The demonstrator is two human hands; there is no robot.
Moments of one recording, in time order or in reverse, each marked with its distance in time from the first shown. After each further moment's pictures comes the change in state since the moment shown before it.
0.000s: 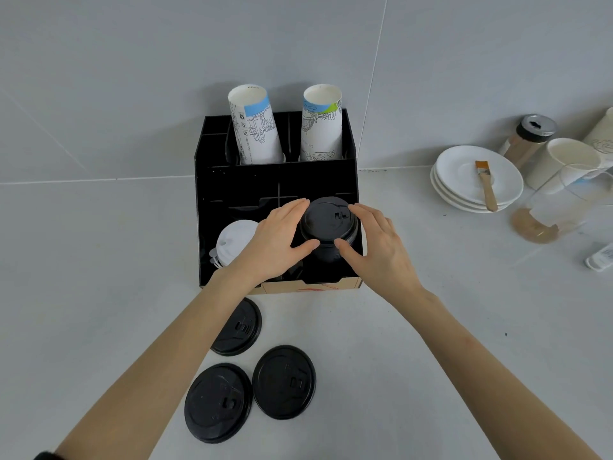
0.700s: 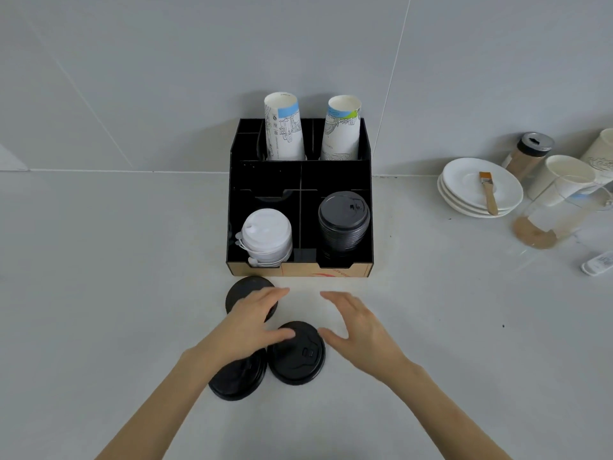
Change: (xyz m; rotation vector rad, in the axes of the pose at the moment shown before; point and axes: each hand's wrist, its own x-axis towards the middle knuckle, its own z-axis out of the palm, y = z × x) left_hand -0.138 -0.033 0.032 -0.026 -0.217 -0.185; right_hand -0.111 -0.006 0.048 0.017 -0.352 -0.092
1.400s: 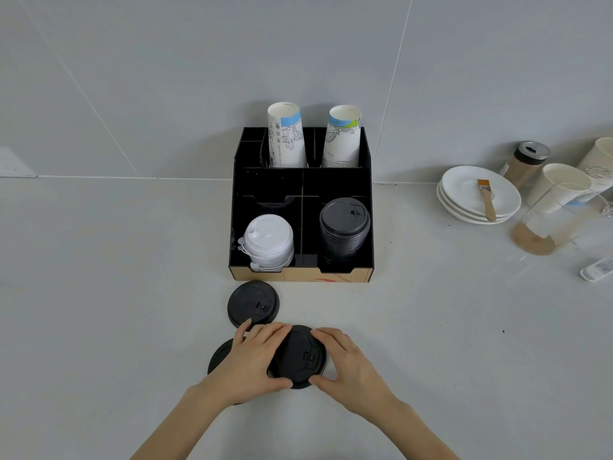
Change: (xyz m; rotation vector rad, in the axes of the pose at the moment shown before) left_hand -0.021 -0.017 0.039 0.290 -0.087 0.042; right_hand -0.024 0.007 0.040 0.012 -0.120 0.028
